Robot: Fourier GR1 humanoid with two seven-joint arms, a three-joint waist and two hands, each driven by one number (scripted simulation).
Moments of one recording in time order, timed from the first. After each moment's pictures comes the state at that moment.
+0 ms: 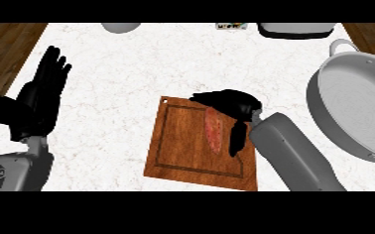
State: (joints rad) left arm -0.20 0.31 0.03 -1.60 0.18 0.22 0.19; right arm -0.59 -0.19 0.45 -1.10 0.63 0.53 -0.08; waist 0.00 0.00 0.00
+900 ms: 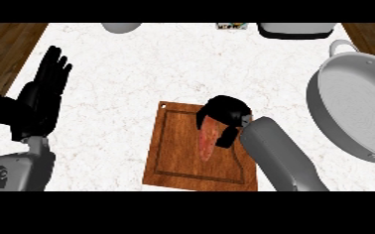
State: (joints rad) left arm -0.20 0.26 0.07 -1.61 0.13 0.17 0.20; right arm -0.61 -0.10 0.44 -0.88 0.88 0.38 -0.29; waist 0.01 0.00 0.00
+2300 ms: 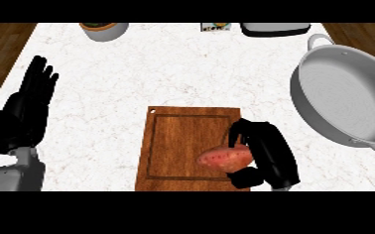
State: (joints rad) left arm -0.13 0.25 0.13 -1.66 0.10 0.17 0.23; right arm 0.02 -0.02 0.34 -1.77 1.00 0.10 0.16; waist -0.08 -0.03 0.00
